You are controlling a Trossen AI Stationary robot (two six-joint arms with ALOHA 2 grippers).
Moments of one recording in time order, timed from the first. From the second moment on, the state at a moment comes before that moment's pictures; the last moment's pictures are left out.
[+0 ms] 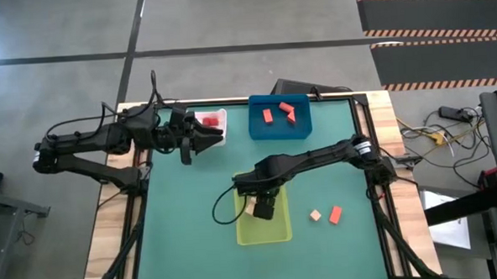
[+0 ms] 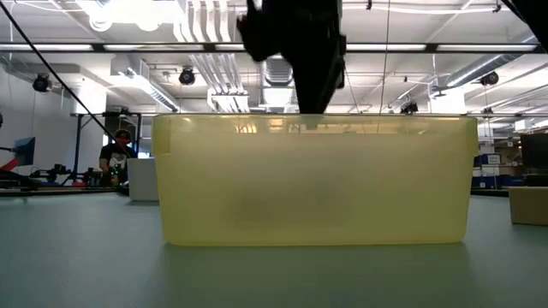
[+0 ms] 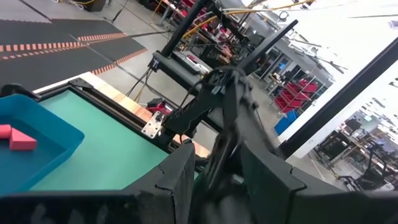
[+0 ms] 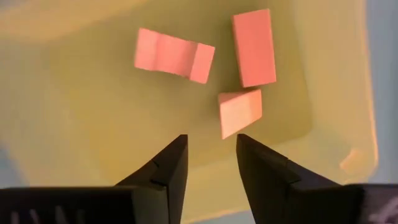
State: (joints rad) left arm 0.02 1.00 1.16 -0.20 -0.04 -0.62; right arm 0.15 2.15 1.97 -1.27 -0.06 0.42
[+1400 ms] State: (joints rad) left arm 0.02 1.00 1.16 -0.20 -0.04 -0.62; right arm 0.39 1.68 1.10 -0.93 -0.19 1.19
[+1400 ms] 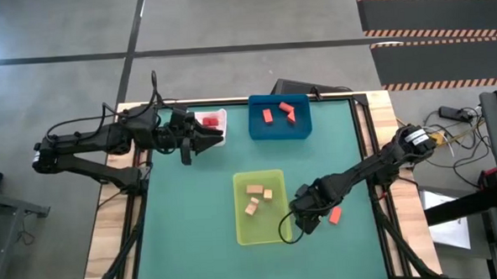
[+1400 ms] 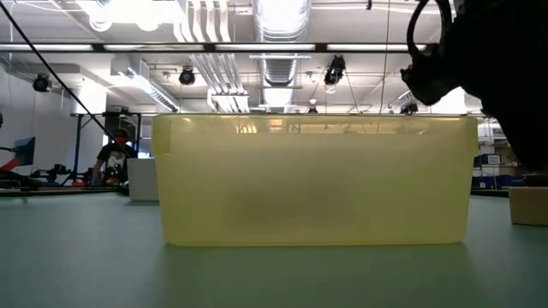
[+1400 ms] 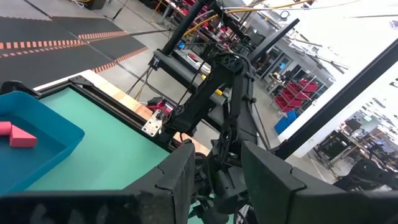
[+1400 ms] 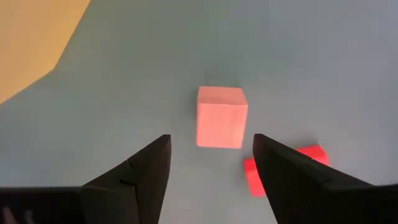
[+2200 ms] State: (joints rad) left arm 0.02 1.00 1.16 -0.20 -0.06 -0.62; right arm 0.39 1.68 0.93 -0.73 -0.18 1.21
